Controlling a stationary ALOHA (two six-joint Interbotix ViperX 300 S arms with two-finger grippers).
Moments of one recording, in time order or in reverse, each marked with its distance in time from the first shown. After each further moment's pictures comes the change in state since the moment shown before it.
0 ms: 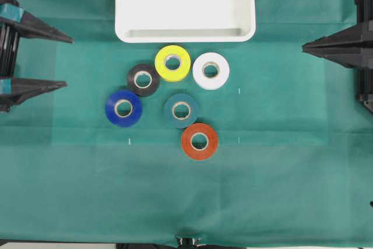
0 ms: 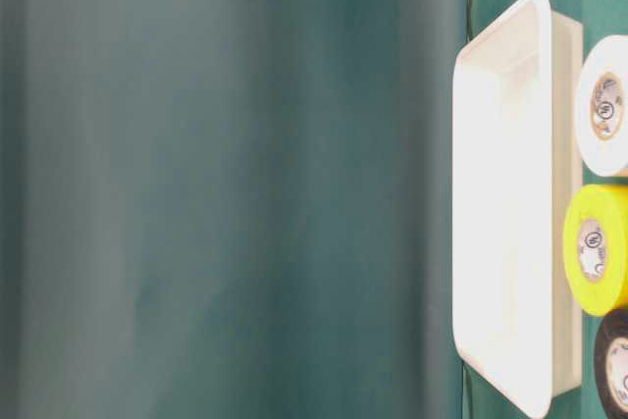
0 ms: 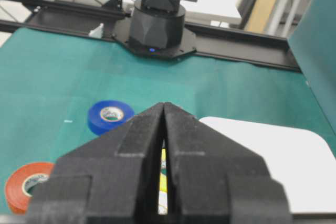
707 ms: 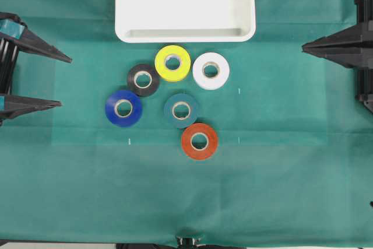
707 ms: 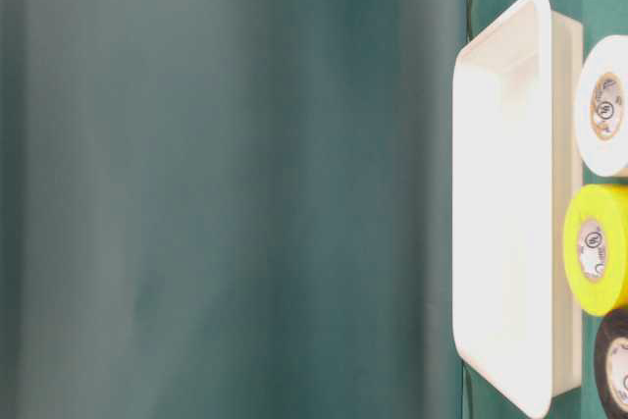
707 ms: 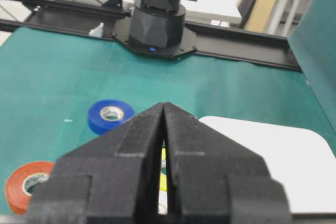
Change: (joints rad) left arm -0.074 0.000 0.000 -0.002 -0.002 0.000; right arm 0.000 0.000 0.000 0.000 0.000 0.000
